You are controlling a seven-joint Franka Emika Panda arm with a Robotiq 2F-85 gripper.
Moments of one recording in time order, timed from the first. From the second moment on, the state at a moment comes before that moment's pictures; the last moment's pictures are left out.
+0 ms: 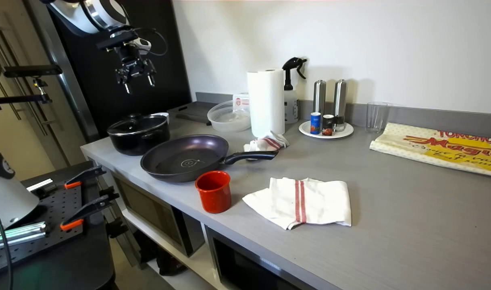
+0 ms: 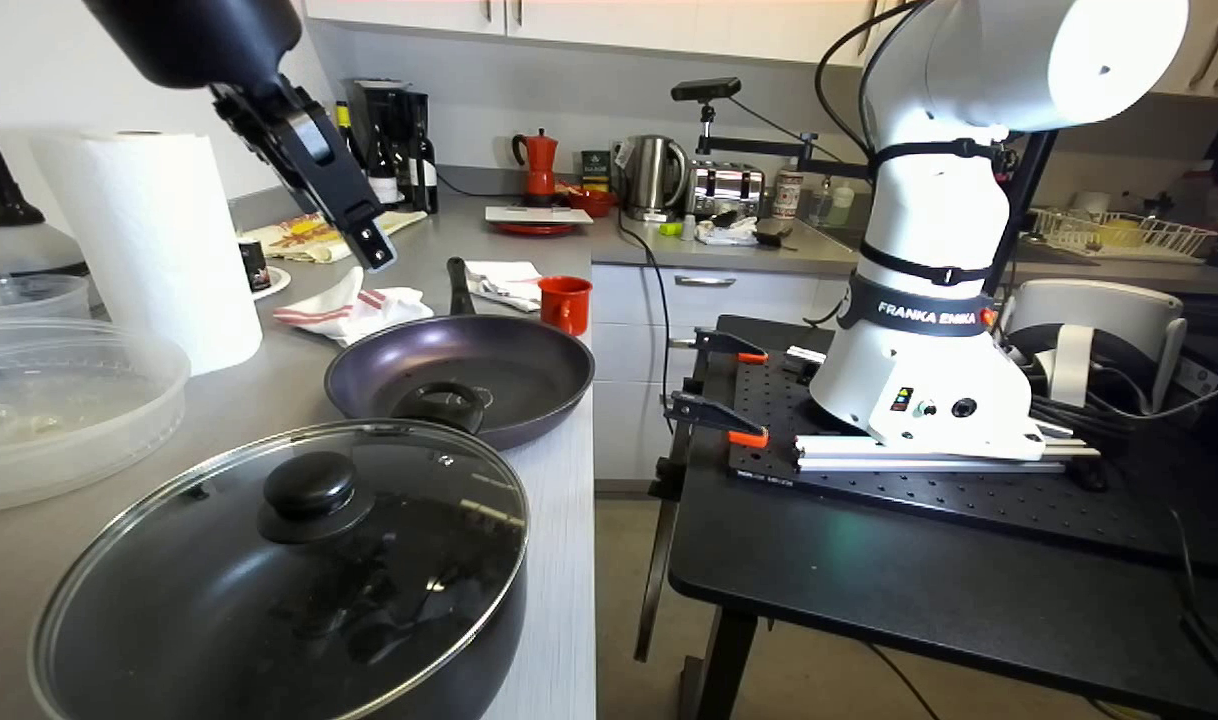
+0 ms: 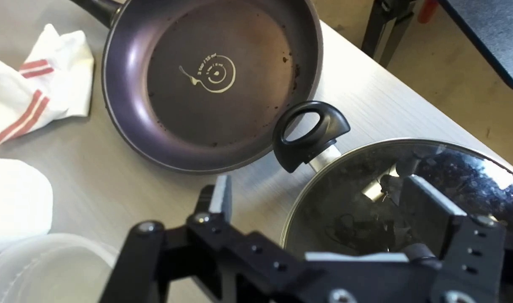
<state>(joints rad) 0.39 0.25 0.34 -1.98 -0.46 1.80 -0.07</state>
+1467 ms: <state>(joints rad) 0.44 0.39 0.34 -1.90 -0.53 1.90 -0.20</state>
